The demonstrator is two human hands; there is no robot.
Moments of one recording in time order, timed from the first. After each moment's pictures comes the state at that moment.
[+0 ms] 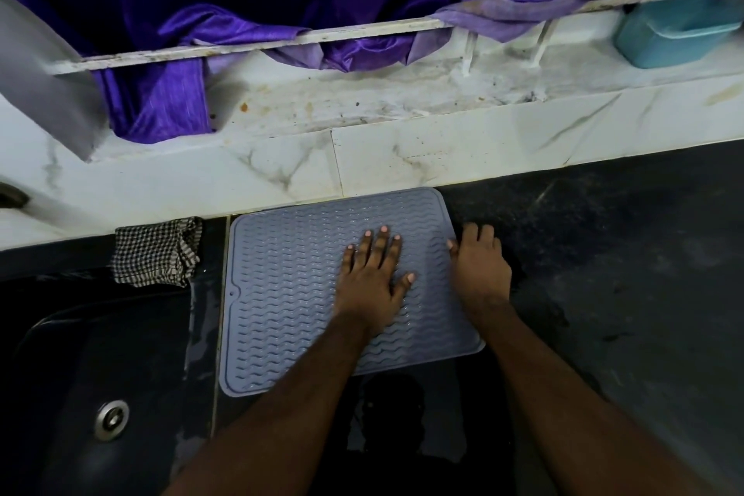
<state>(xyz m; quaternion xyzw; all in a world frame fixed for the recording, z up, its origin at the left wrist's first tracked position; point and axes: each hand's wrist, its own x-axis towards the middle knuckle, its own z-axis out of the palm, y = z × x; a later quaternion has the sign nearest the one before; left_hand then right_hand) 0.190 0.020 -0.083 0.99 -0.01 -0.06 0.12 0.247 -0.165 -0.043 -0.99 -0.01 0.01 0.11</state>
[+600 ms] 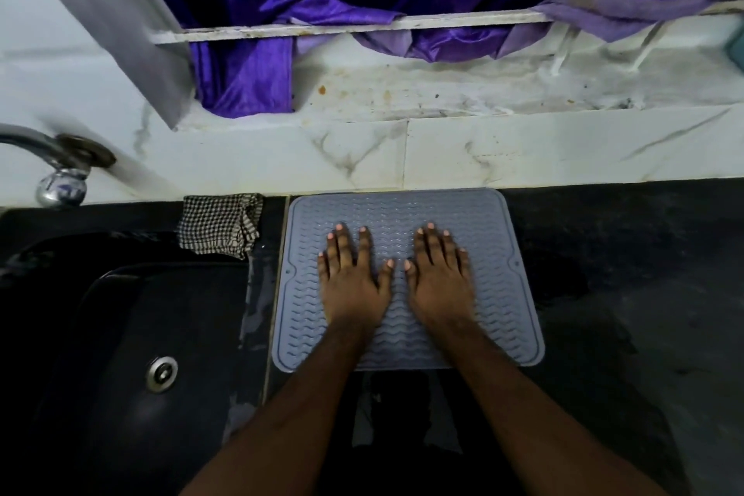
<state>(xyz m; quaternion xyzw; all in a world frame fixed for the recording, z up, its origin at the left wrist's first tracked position) 0.148 0.096 -0.084 0.97 0.22 0.00 0.12 0.201 -0.047 -0.081 -0.98 -0.18 0.05 0.11</state>
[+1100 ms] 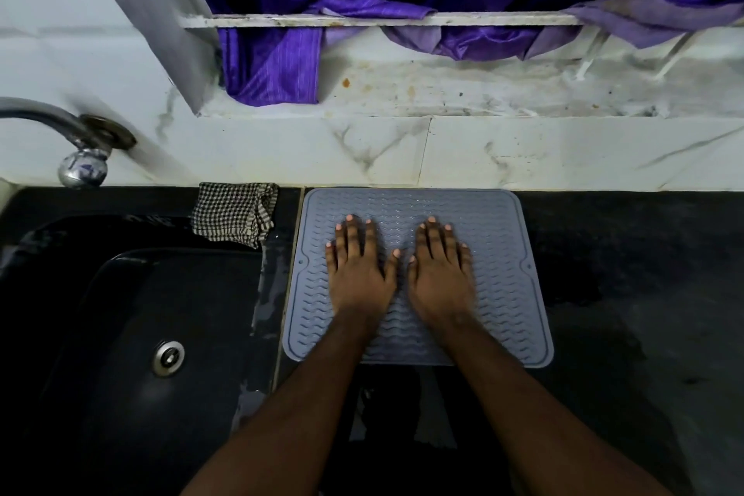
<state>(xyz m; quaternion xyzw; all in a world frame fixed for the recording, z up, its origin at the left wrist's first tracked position) 0.150 0.105 -0.078 0.96 0.23 0.01 0.15 0.198 -0.026 -0.073 -0.98 -0.19 0.05 0.10</state>
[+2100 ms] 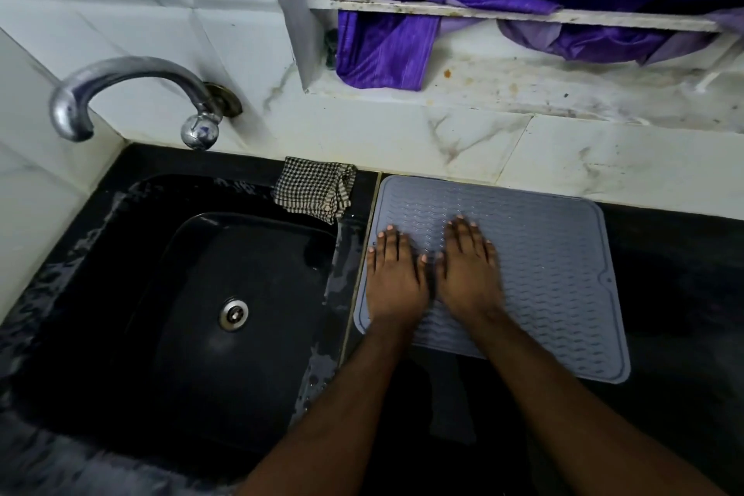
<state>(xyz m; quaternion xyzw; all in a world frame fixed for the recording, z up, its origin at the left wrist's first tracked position) 0.094 0.137 -0.063 0.94 0.26 0.02 0.22 0.170 0.033 -0.060 -0.96 -0.27 0.06 0.09</state>
